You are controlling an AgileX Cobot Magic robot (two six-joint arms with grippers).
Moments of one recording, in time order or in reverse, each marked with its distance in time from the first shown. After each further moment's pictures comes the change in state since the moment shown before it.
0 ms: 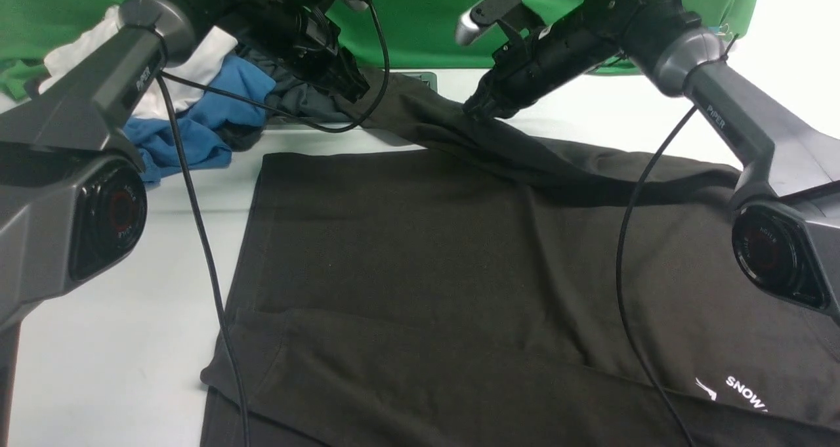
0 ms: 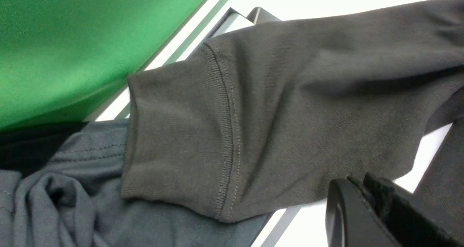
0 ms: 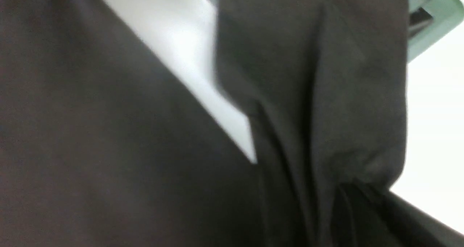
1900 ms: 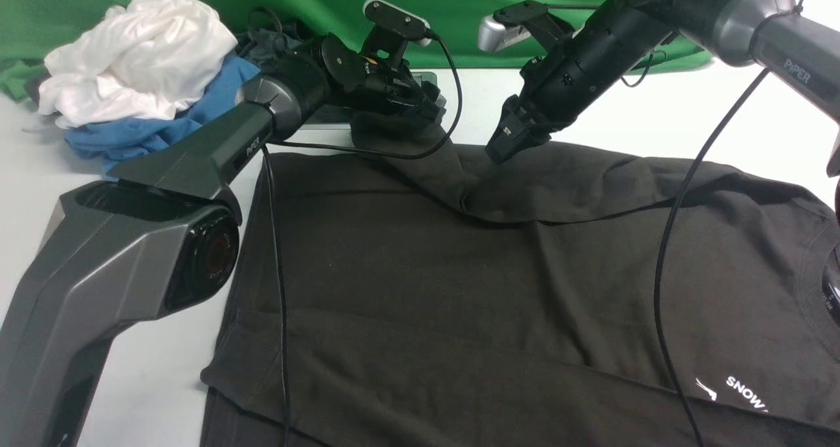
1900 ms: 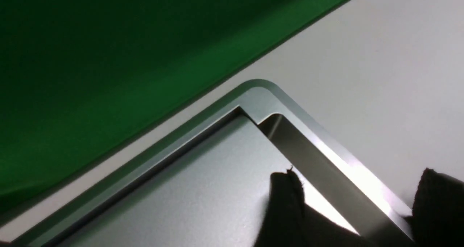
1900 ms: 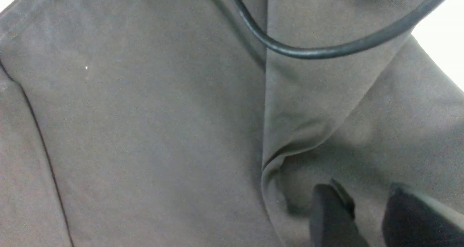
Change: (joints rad) right arm -0.008 -0.309 0.466 -0.003 0.113 0.075; left arm -0.146 0.191 -0.008 -0.021 -0.495 -0.195
